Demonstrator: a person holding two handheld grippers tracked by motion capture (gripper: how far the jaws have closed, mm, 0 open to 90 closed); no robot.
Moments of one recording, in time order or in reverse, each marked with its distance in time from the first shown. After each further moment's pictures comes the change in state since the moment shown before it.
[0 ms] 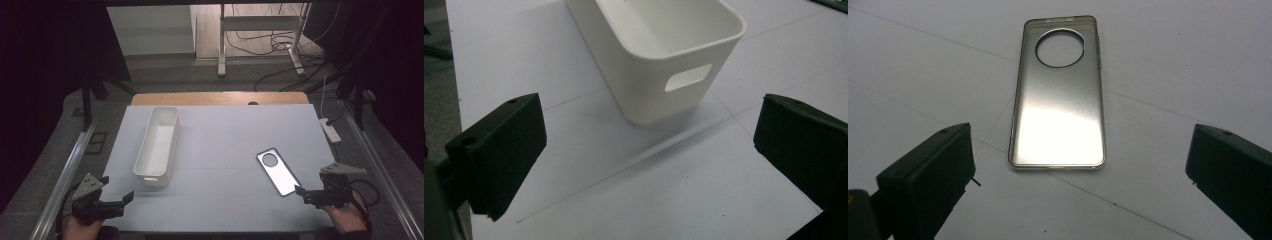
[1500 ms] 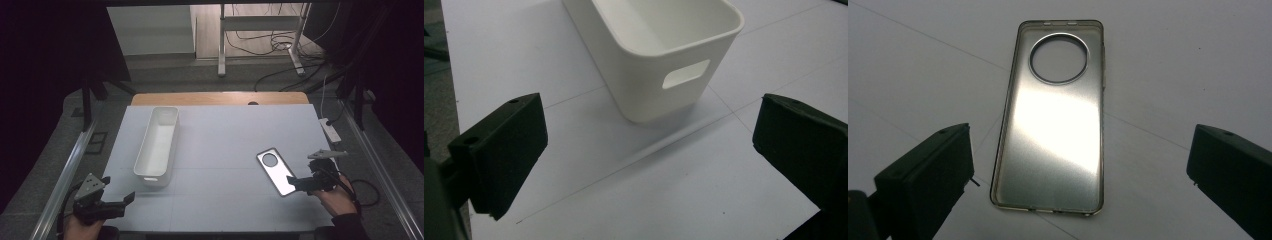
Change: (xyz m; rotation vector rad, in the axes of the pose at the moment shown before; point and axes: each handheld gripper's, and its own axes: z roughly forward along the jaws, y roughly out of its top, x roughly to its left) left arm -0.002 0.001 0.002 0.015 -0.002 0.021; right arm -0.008 0.028 0.036 0.082 0.022 -0.044
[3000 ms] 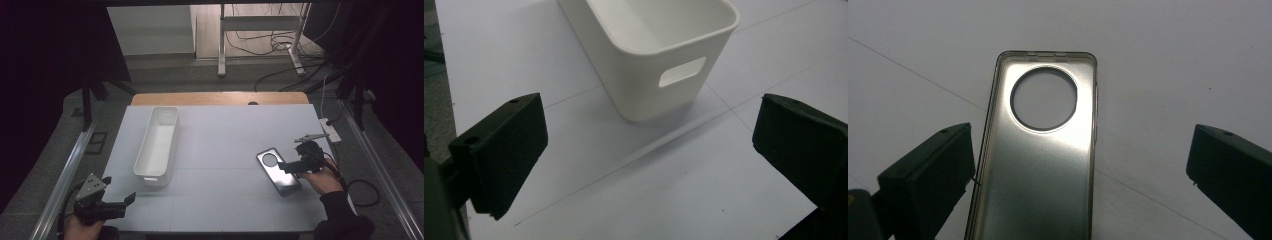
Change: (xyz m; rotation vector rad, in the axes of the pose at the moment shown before) left arm -0.001 0.000 0.001 0.005 -0.006 0.016; right arm -0.010 0.040 0.040 0.065 -0.003 -0.011
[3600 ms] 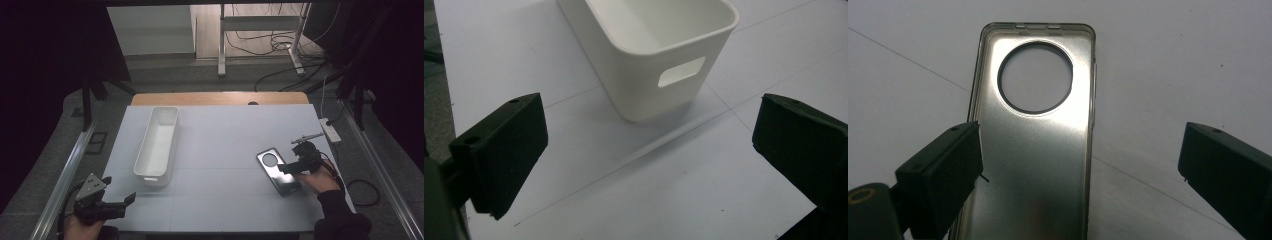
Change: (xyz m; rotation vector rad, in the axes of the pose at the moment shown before) left arm 0.000 0.000 0.000 0.000 -0.002 0.002; right arm -0.002 -0.002 0.013 0.090 -0.011 0.003
